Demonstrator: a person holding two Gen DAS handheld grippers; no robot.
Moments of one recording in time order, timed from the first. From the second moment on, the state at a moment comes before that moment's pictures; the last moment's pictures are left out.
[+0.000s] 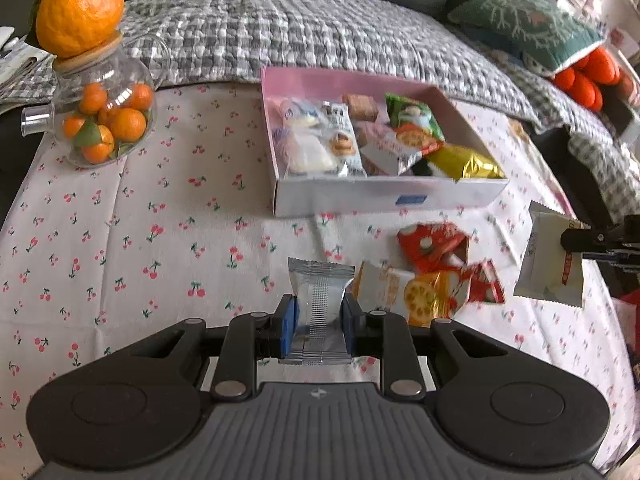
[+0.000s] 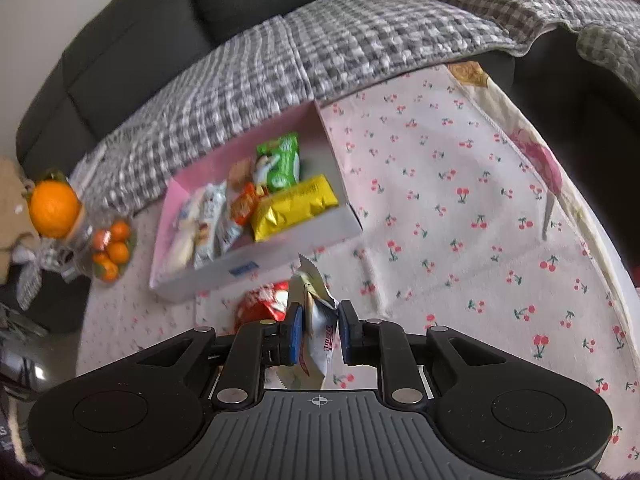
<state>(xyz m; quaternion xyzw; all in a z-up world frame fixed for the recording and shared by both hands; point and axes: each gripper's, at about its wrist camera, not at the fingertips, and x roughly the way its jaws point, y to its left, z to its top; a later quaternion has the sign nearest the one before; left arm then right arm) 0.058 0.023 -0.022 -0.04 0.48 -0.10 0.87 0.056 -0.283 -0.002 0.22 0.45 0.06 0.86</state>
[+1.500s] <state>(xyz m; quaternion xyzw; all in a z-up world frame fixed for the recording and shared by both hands) 0.210 -0.055 -0.027 -0.03 0.44 -0.08 0.89 0.227 -0.256 -0.013 0.11 0.39 0.04 0.91</state>
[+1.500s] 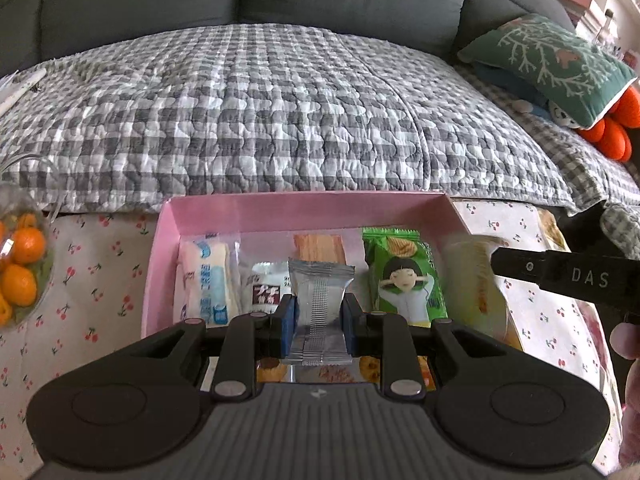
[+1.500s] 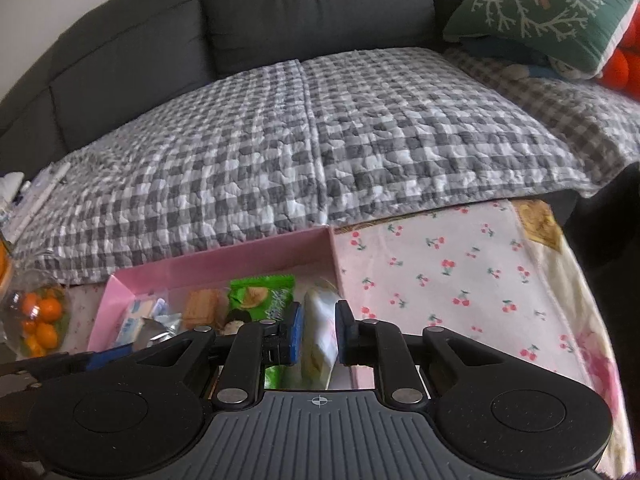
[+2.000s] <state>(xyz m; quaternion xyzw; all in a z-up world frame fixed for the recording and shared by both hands) 0.214 -0.056 -0.028 -0.04 0.43 -0.07 0.90 0.226 -0.262 -0.009 0.14 0.38 0.07 0.91</state>
